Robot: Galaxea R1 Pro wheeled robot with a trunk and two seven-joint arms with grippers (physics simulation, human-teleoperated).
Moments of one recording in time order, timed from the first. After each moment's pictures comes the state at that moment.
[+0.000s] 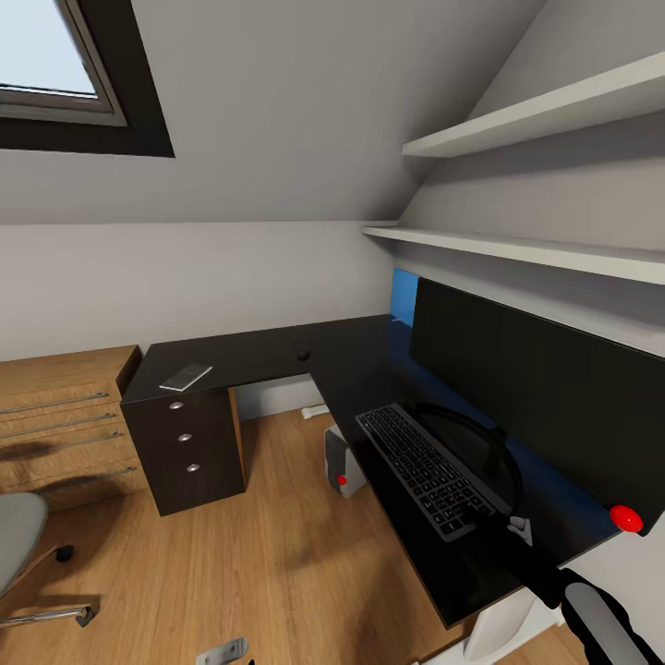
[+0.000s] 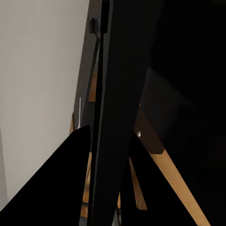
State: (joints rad) left arm -0.16 -0.09 0.03 -0.55 0.23 -0.05 0.08; right arm -0.27 -0.26 -0.07 -0.93 -1.29 0.56 0.39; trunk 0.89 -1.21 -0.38
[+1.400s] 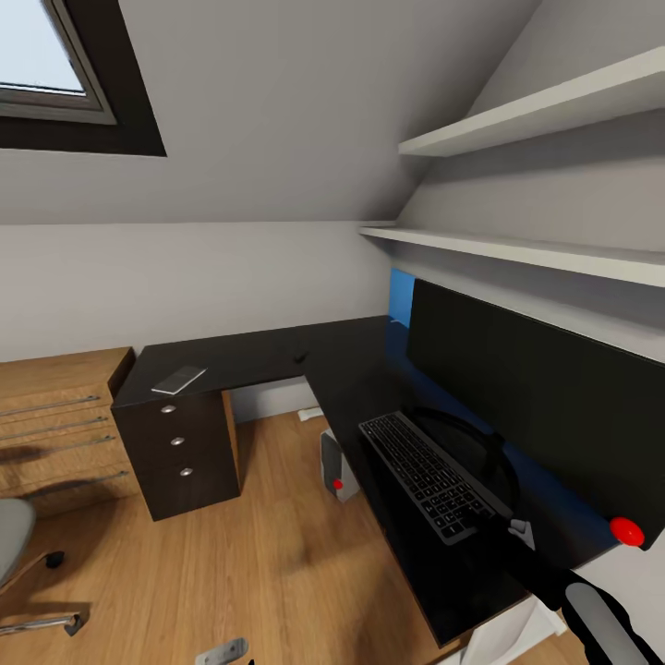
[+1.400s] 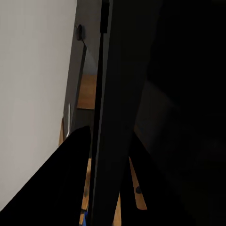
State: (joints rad) left arm -0.16 -0.09 0.03 -0.55 0.23 -0.05 0.08; right arm -0.27 -0.26 -0.07 -0.93 -1.29 0.56 0.34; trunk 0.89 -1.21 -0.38
